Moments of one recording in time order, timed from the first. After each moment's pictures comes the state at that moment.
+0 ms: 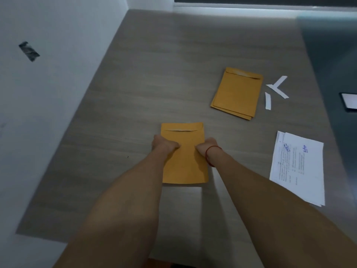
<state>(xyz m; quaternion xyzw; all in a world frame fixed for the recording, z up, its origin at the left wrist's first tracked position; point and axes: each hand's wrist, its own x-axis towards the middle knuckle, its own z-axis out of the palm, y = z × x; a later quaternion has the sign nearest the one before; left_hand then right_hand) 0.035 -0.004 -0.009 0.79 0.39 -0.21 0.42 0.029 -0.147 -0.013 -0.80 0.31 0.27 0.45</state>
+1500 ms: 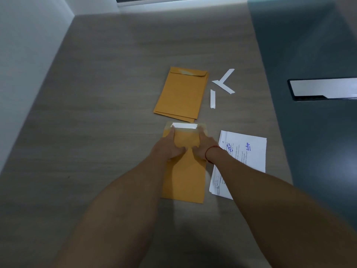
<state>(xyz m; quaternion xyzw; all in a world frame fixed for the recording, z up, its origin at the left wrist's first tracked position) 0.069 -0.207 -0.029 0.92 0.06 -0.33 0.22 0.051 -0.360 -0.033 -0.90 0.11 0.29 0.30</state>
